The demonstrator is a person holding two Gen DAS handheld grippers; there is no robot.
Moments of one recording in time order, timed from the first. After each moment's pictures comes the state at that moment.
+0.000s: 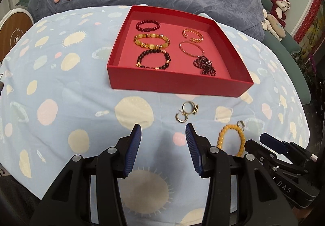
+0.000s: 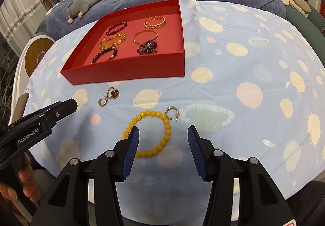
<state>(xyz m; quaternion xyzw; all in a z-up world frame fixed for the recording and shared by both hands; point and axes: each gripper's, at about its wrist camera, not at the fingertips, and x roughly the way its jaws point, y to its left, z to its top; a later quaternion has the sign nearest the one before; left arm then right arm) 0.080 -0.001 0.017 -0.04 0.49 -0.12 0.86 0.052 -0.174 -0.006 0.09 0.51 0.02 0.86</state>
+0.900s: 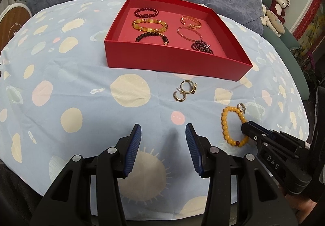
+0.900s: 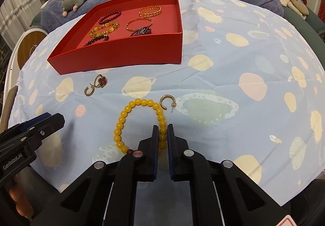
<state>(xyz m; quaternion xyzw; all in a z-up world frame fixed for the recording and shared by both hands) 0.064 -0.006 0.002 -0.04 0.50 -0.13 0.85 0.058 -0.175 -0.027 0.07 0.52 0.00 0.85</state>
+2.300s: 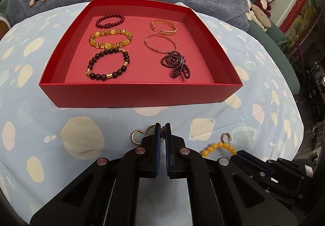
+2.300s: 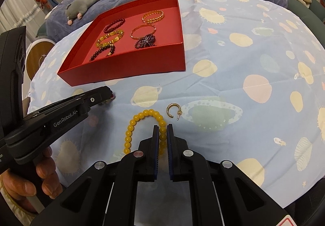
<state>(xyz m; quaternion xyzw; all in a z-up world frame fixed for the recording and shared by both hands) 0.117 -0.052 -0.006 -0.04 0.50 -0.19 0.85 0.064 -0.182 -0.010 0.12 0.51 0.03 0.85</state>
